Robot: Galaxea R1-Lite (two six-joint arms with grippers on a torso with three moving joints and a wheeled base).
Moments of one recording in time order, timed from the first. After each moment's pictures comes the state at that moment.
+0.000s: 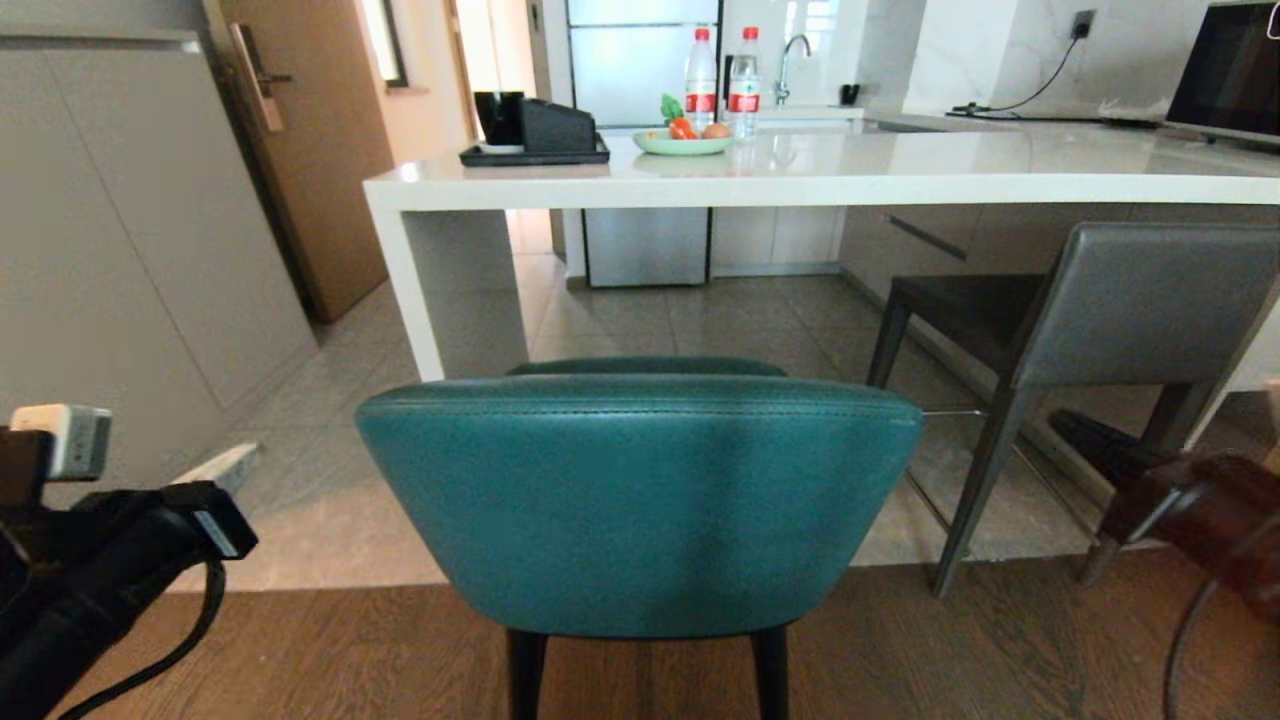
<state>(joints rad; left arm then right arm) 0.09 1.56 -0.09 -1.50 -0.16 -0.10 -0.03 1.49 -0.12 -1.49 0.38 0.12</state>
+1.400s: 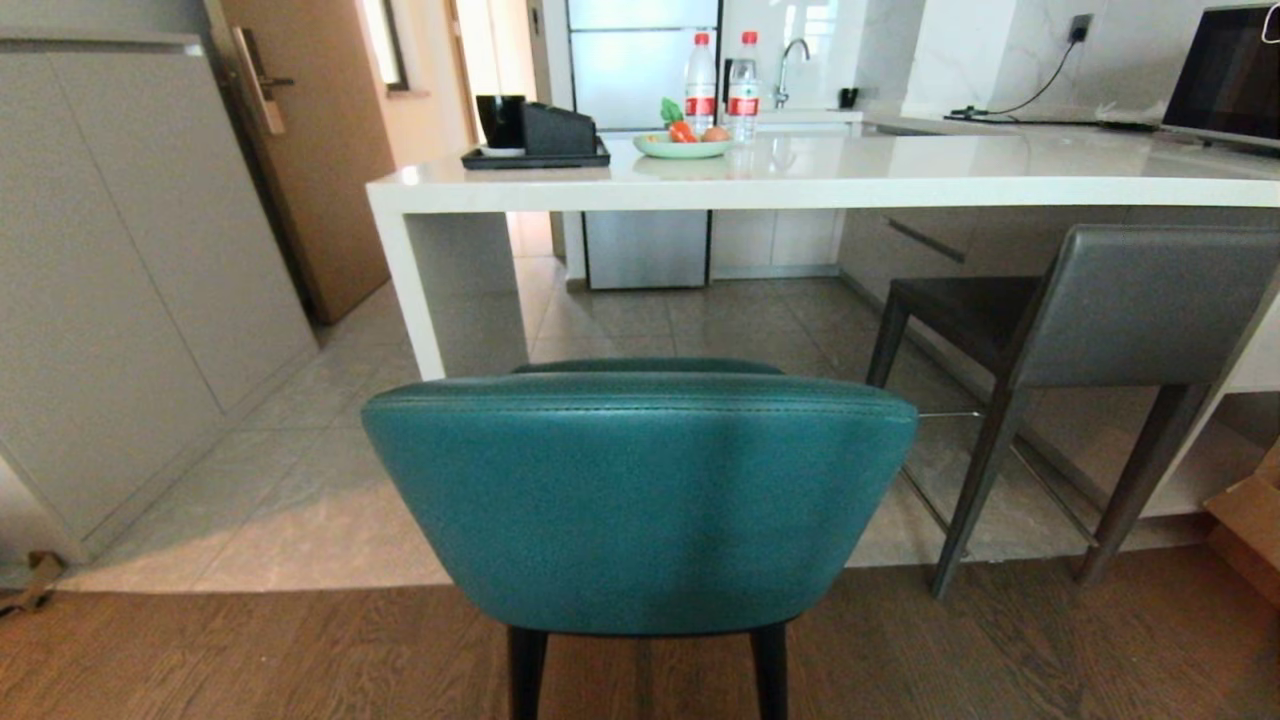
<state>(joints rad) 0.00 0.00 -0.19 0.15 -0.10 0.08 0.00 0.00 -0.37 0.34 0.19 0.05</state>
